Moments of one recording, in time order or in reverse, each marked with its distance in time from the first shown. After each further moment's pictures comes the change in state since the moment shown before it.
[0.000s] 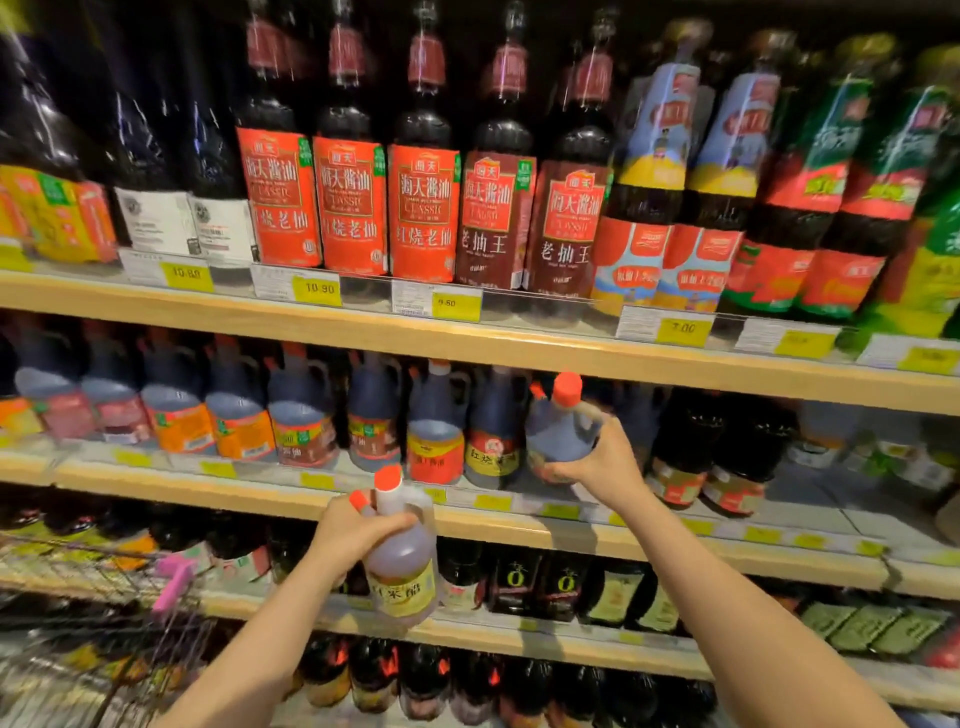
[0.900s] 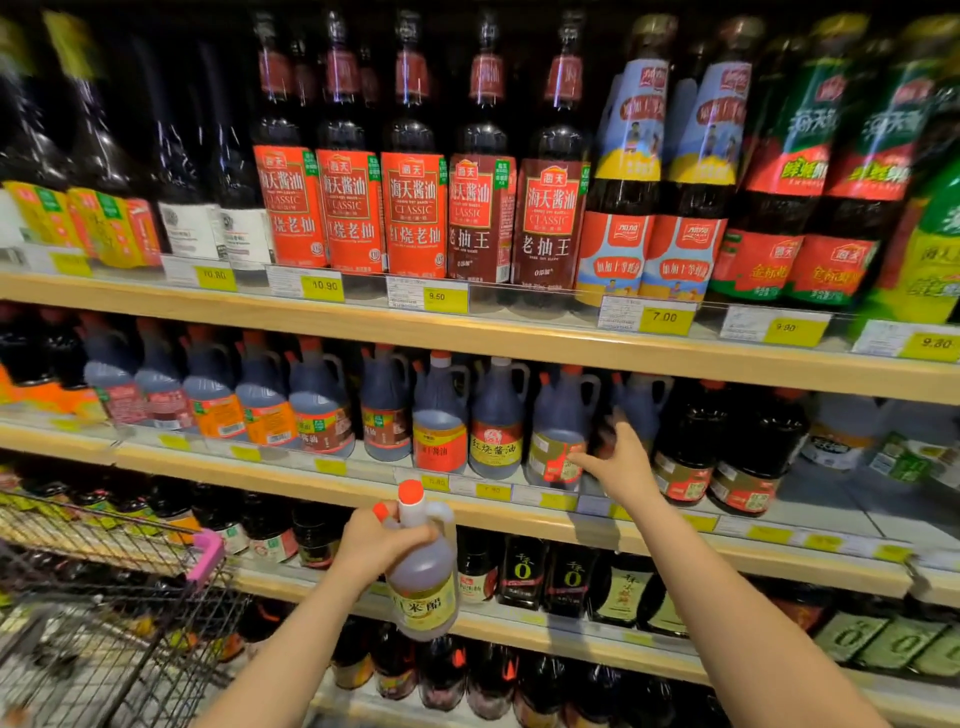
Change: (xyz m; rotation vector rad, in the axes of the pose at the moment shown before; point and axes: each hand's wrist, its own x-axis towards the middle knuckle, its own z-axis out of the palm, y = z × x) left_hand -0.058 0.008 0.041 -0.018 0.074 -0.027; right_hand -0.005 0.039 -0.014 0.069 0.060 0.104
